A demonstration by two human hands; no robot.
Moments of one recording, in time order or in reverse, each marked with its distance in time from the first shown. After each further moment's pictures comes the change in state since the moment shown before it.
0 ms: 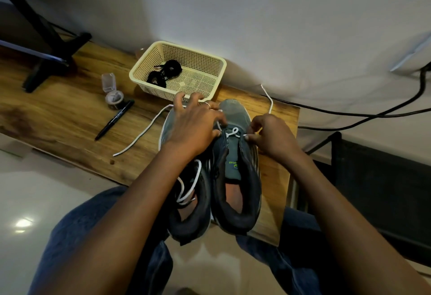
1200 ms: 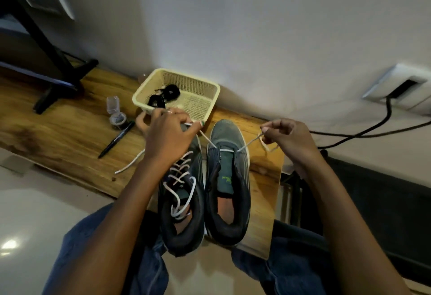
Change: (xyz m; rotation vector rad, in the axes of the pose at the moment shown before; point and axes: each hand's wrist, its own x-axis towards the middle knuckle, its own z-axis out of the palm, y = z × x) left_hand -0.010 -0.020 -0.032 -0.309 0.230 -0.367; right_hand -0.023 0.000 -0.065 0.727 0.177 0.156
